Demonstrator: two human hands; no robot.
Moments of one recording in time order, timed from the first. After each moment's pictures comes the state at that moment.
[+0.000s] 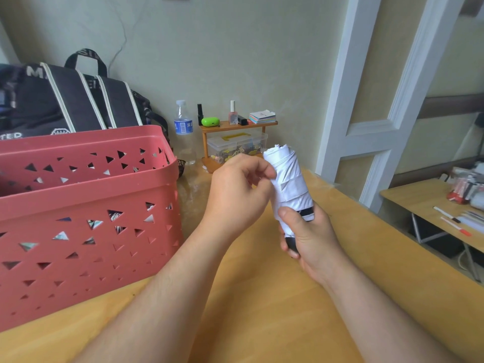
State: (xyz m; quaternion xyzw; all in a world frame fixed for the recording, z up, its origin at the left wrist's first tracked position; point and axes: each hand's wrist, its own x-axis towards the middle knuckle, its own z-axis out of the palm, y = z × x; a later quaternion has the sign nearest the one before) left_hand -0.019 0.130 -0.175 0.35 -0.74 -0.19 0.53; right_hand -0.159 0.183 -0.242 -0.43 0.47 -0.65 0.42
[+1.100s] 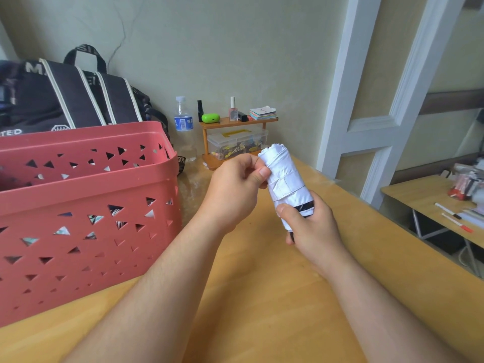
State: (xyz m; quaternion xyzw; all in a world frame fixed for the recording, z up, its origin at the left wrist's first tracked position) left_hand -0.014 0.114 -0.180 0.36 -0.73 -0.34 0.47; right_hand -0.162 0.184 -0.242 -0.47 0.55 -0.62 0.30
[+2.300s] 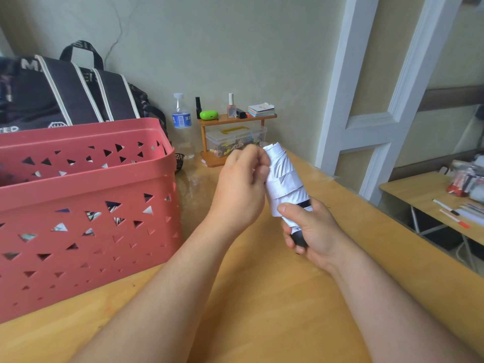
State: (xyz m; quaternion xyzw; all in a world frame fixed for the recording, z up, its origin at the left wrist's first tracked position) left_hand -0.026 0.119 -0.192 0.33 -0.77 -0.20 0.51; right_hand -0.172 0.188 -0.235 -0.46 0.51 -0.56 0.47
